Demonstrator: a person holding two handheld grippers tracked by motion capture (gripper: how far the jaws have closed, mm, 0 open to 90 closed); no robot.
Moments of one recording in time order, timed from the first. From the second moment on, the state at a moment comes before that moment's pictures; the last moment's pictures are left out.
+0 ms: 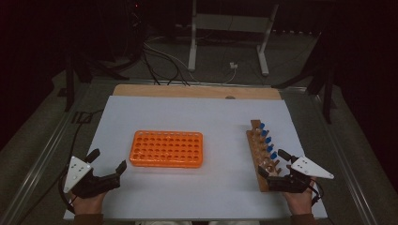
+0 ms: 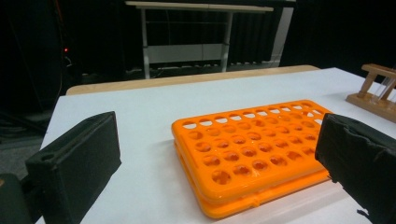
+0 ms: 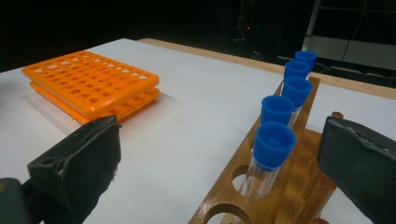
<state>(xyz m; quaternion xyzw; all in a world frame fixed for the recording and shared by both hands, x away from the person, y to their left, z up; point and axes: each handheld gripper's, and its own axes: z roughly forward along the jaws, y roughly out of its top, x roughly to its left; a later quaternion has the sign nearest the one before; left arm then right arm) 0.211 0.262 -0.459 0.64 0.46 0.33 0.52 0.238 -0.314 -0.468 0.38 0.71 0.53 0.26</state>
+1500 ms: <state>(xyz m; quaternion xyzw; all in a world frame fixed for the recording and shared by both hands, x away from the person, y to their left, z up) 0.215 0.257 -0.467 0.66 0.45 0.32 0.51 0.258 -0.326 -0.464 0.38 0.77 0.47 0.22</state>
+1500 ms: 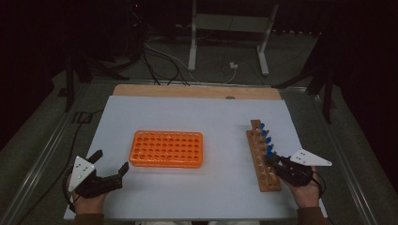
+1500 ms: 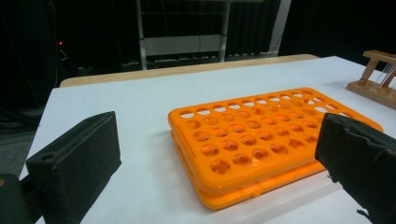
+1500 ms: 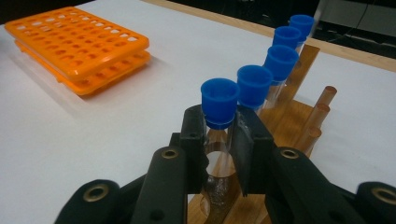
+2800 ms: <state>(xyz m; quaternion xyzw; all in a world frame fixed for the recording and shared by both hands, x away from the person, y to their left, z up) 0.239 0.206 -0.421 0.71 0.36 0.26 0.55 0.251 -0.307 -0.391 0.32 0.75 0.51 0.26</state>
